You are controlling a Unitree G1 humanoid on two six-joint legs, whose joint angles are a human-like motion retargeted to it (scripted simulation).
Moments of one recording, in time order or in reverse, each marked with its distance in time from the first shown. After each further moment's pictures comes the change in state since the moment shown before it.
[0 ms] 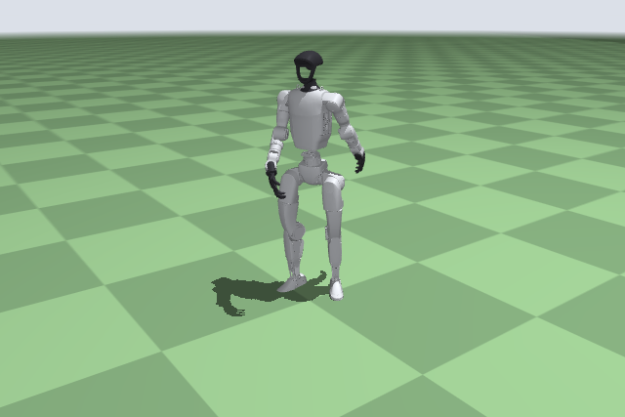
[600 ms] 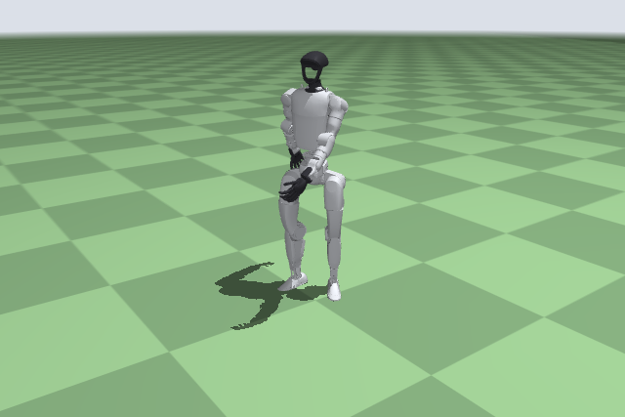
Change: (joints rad) left arm -1.097 -0.042 -0.313 -0.518 -0.259 -0.173 -0.072; right arm 0.827 -0.293 -0.519 0.504 0.186 0.092 -0.397; waist -0.032 -0.053 -0.003; left_leg -0.056 -0.015 -0.107 0.026 0.025 0.028; right_leg 0.057 -0.011 -0.113 -0.020 -0.026 -0.001
